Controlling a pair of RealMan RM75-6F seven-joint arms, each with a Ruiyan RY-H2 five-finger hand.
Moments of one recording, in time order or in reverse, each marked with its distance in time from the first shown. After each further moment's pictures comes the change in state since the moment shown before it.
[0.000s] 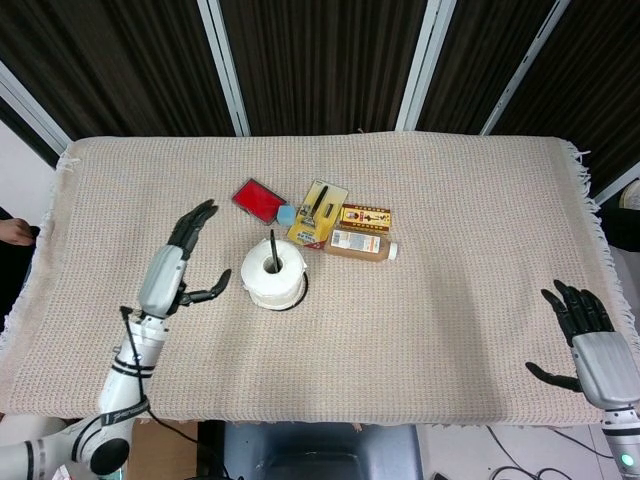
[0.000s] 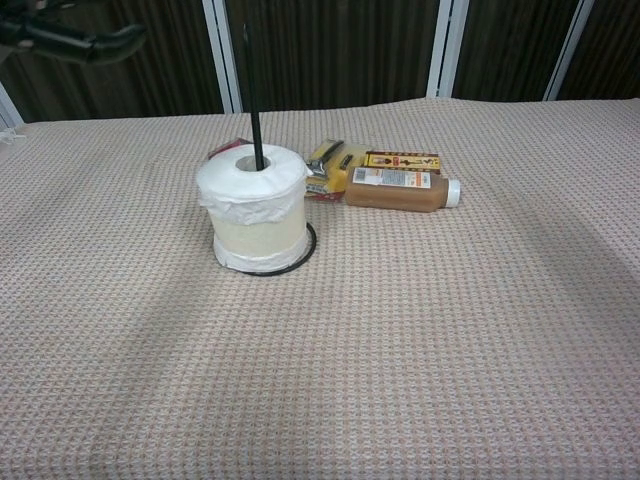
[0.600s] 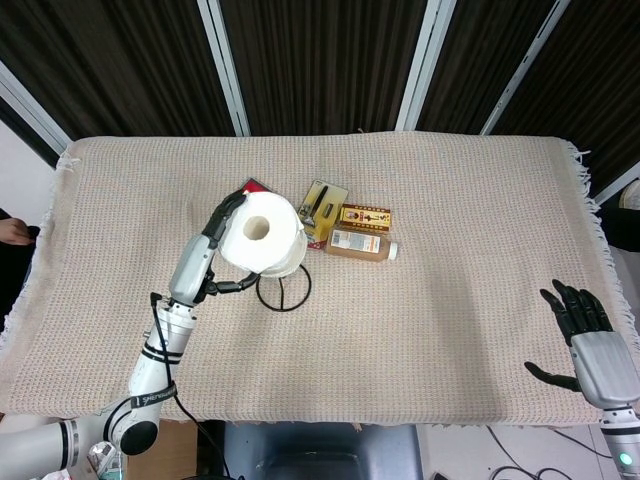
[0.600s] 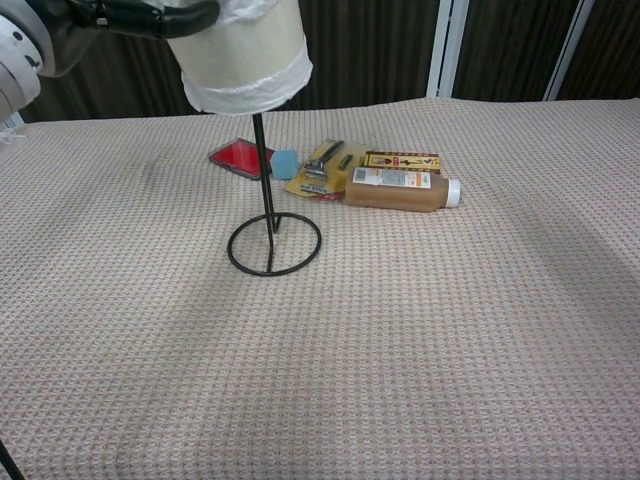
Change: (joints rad) left arm -0.111 -0.142 -0.093 0.099 -0.023 -0.067 -0.134; right arm 0.002 -0.002 0.001 0.000 0.001 -0.002 0.000
